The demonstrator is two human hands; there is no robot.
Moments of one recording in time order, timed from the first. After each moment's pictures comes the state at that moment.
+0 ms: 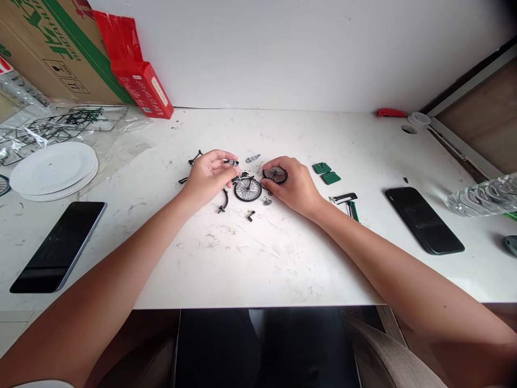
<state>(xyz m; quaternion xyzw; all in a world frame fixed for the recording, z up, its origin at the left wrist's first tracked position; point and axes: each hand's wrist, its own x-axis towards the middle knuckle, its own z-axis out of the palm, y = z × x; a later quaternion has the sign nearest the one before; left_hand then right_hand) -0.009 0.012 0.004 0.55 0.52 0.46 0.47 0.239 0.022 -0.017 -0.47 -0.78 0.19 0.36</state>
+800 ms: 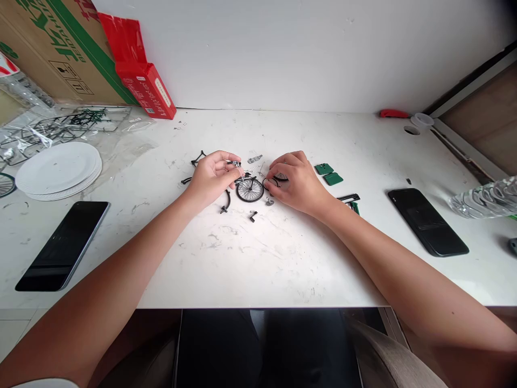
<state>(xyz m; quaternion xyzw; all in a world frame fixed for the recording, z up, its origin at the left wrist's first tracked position) -0.007 0.012 0.005 0.55 0.52 0.46 0.47 0.243 0.020 -0.001 -0.44 -0.85 0.12 0.27</state>
